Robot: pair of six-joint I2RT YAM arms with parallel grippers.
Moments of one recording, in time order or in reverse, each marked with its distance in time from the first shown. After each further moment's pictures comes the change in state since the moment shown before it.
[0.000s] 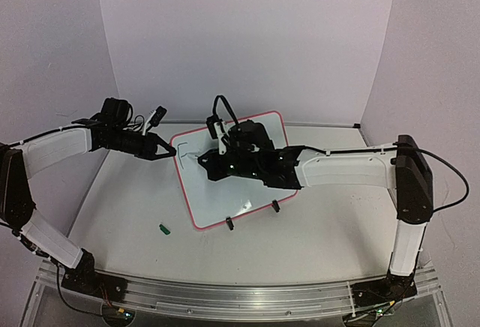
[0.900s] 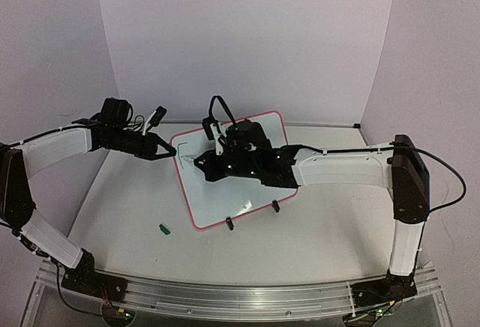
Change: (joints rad) left arm 0.000 0.000 0.000 0.000 0.000 0.000; right arm -0.003 0.024 0.031 -0.014 -0.057 0.000
